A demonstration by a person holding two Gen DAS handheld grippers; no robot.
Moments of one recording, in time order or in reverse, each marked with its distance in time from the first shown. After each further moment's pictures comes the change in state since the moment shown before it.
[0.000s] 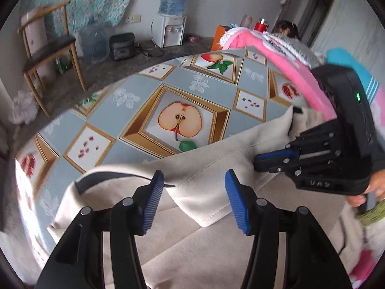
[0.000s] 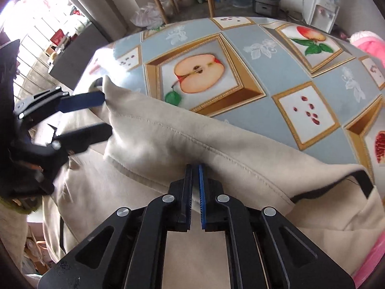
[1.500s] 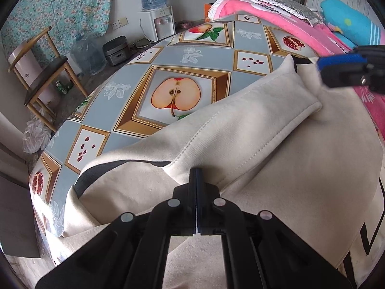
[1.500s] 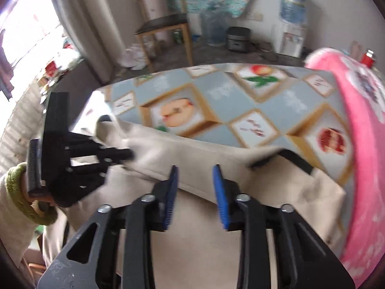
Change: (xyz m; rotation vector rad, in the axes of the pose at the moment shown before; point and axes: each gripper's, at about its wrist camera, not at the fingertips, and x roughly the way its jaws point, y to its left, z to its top) left arm 0.034 -0.023 -0.025 0.252 0.070 0.184; right arm -0.070 0.005 -0.024 0.048 -0.254 -0.052
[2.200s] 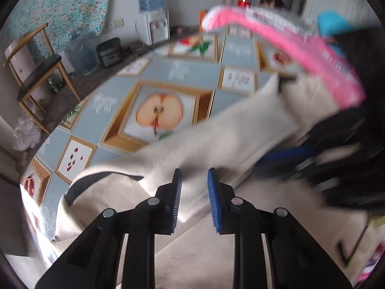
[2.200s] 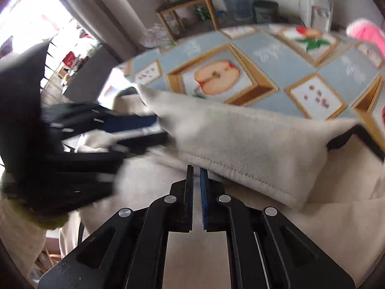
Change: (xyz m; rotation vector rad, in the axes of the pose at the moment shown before) left arm -0.002 -0.015 0.017 -0.001 0.002 -0.040; right arm 0.003 -0.003 0.005 0.025 0.109 0.175
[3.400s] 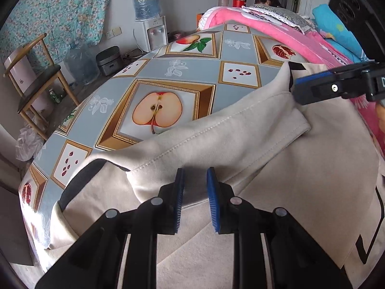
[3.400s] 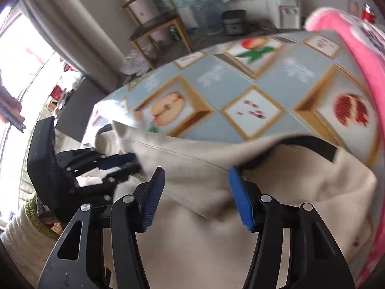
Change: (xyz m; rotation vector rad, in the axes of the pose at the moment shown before) left arm 0.010 0.000 -0.006 0.009 -0.075 -0.010; right arm -0.029 -0.068 -0.012 0.194 -0.065 -0.065
